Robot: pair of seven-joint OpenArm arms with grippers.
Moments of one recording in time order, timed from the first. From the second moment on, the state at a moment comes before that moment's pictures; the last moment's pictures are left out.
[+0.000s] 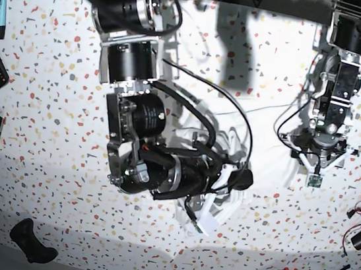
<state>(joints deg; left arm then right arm) -6.4 -11.7 5.0 73.5 0.7 -2.3 36.9 26.5 -8.8 -7.9 77.1 42.3 35.0 -70.9</state>
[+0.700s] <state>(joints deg) -5.5 -19.3 6.1 81.3 1.4 -8.1 51.0 27.6 -8.7 -27.2 71.9 38.6 35.0 -59.0</state>
